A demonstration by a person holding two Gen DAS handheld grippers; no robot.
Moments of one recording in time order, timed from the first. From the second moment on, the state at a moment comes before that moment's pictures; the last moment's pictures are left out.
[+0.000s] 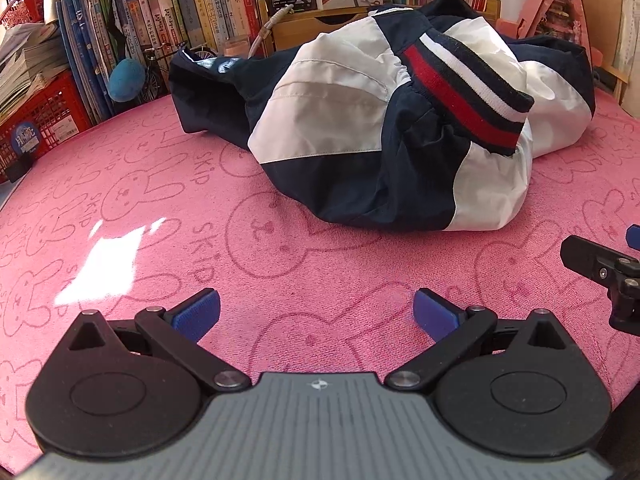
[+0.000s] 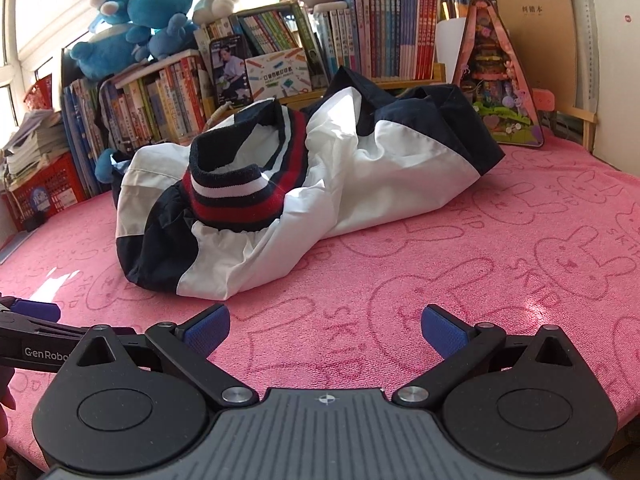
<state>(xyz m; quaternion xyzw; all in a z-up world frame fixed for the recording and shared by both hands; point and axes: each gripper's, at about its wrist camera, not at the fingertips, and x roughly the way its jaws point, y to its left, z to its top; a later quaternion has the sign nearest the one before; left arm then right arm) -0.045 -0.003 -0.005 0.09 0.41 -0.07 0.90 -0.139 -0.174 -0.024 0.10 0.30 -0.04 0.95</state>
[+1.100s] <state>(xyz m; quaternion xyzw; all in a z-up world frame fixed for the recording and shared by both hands) -0.056 0.004 0.011 0.04 0.39 -0.11 0.91 -0.155 -0.173 0.000 0.16 0.21 -0.04 0.96</state>
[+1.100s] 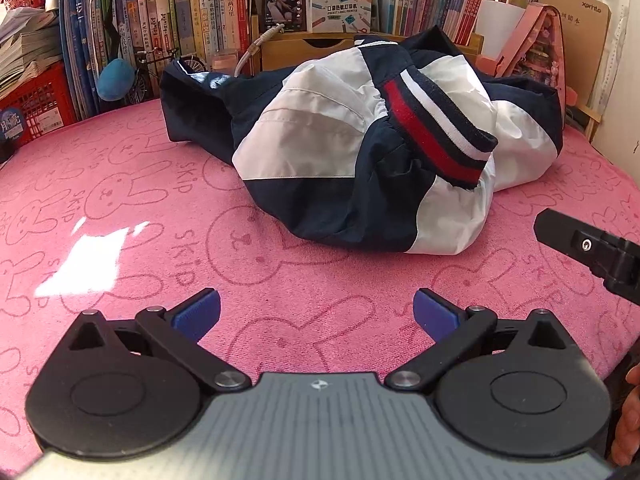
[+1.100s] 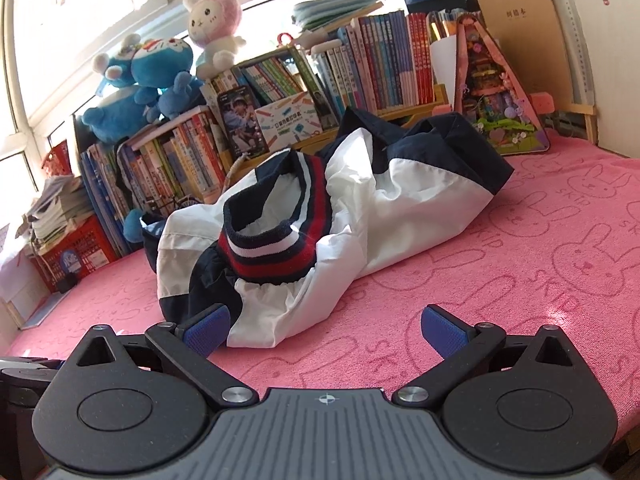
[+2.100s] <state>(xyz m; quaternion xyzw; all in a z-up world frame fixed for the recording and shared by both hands) -0.027 -0.002 0.028 0.06 0.38 -0.11 0.92 -0.135 -0.195 -0.021 0.14 0.32 0.01 0.94</state>
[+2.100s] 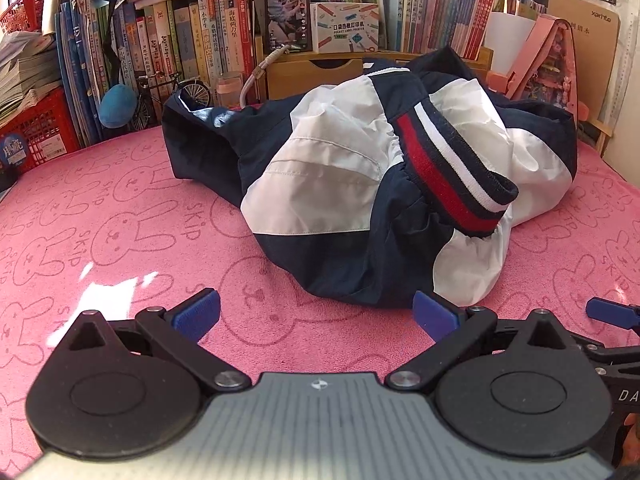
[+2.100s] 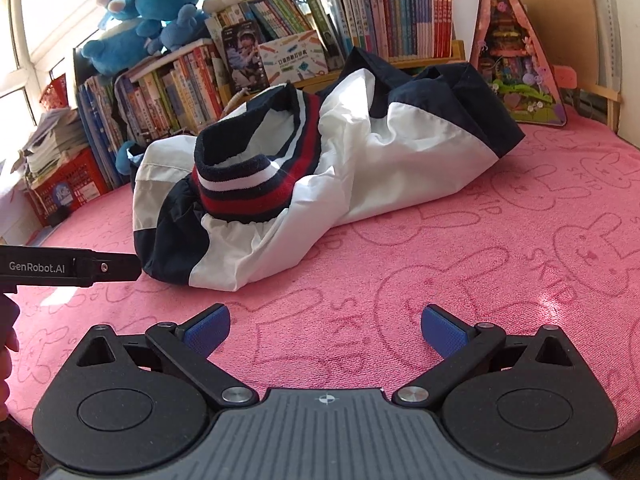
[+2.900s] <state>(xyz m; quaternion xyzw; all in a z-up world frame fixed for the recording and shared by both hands) 0.030 -0.032 0.078 0.07 0.32 -0.14 0.93 -0.133 -0.206 -0.014 0.13 0.28 0.03 0.95</state>
